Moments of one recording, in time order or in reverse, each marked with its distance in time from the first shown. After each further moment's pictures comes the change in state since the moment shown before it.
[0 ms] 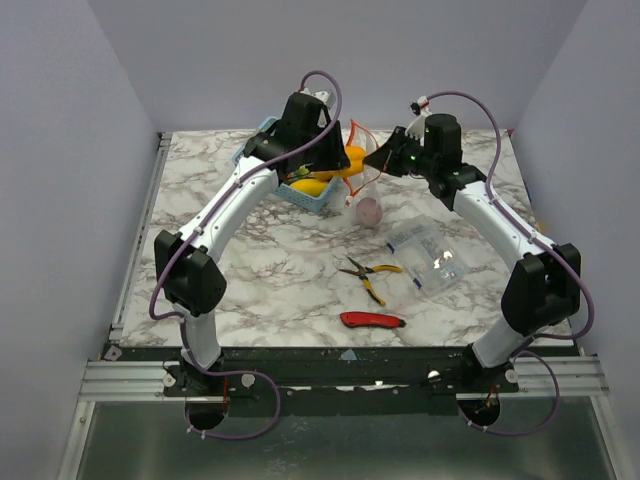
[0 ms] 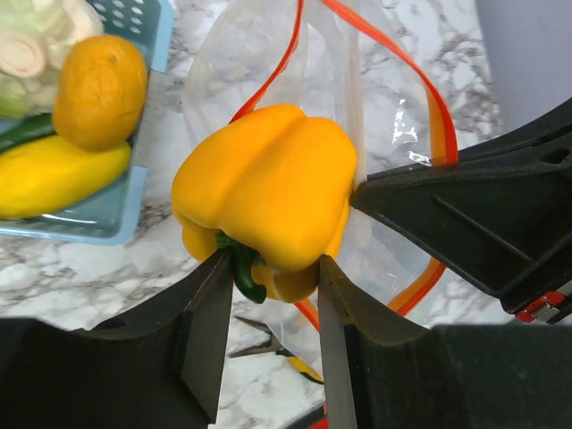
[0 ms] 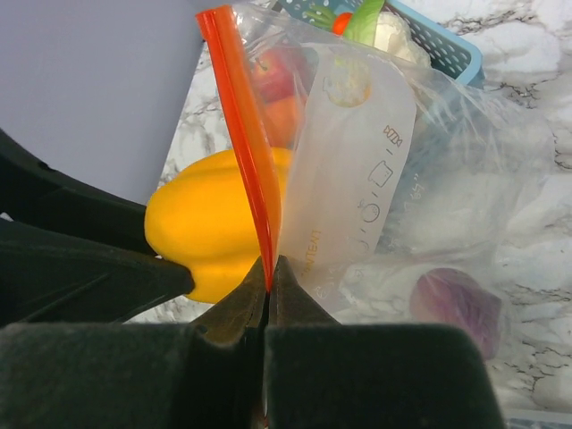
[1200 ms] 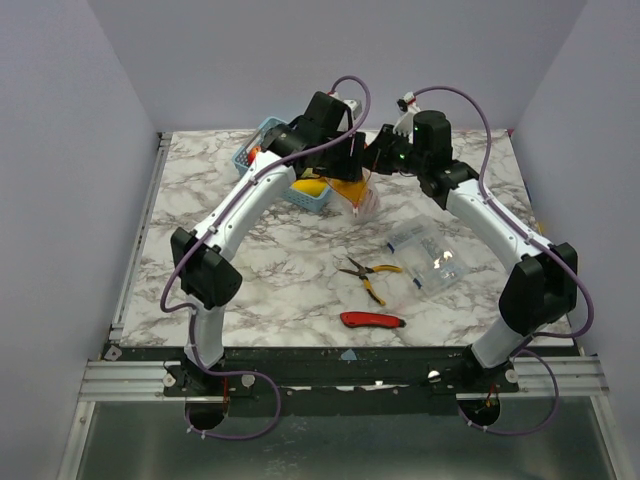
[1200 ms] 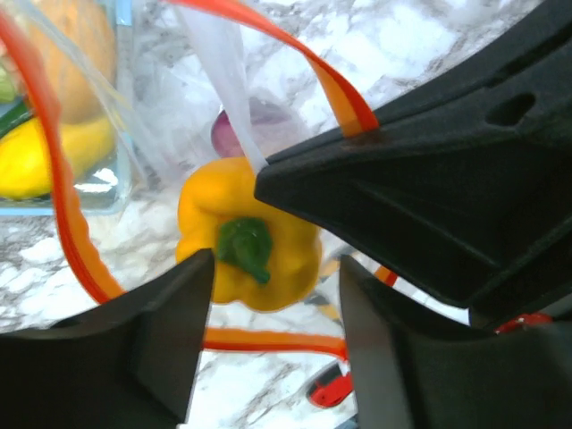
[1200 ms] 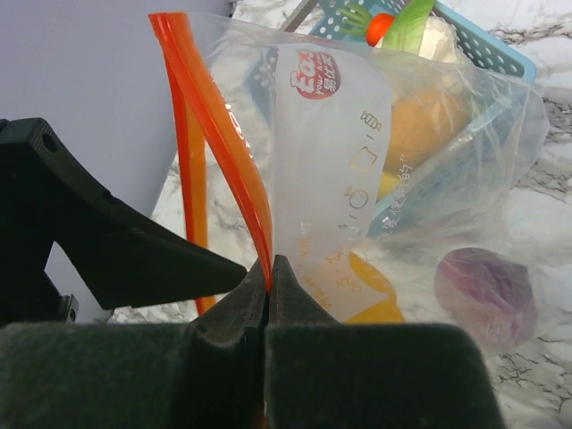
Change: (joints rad) left arm -0.095 0.153 0.341 -0.364 -0.077 0.209; right arm 0.066 0.011 0.050 -0.017 0.021 -0.029
